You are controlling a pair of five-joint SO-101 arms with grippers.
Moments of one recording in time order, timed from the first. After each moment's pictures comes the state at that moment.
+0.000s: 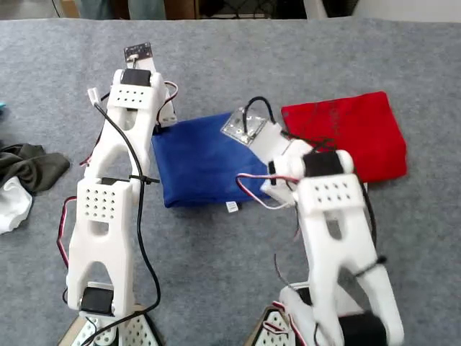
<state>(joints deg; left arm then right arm) 2.1 51.2 -51.4 85.1 20.9 -6.9 -30.8 37.3 69.5 45.1</state>
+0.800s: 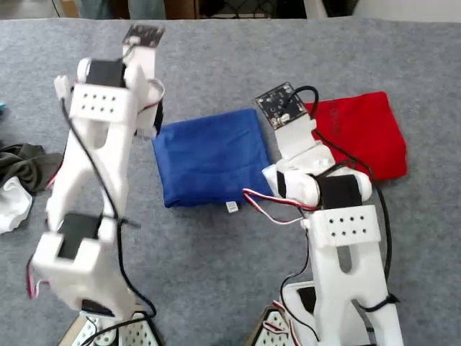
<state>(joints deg) 2.7 7.3 -18.2 94.7 -2.9 -6.7 -42.2 38.9 70.4 16.4</state>
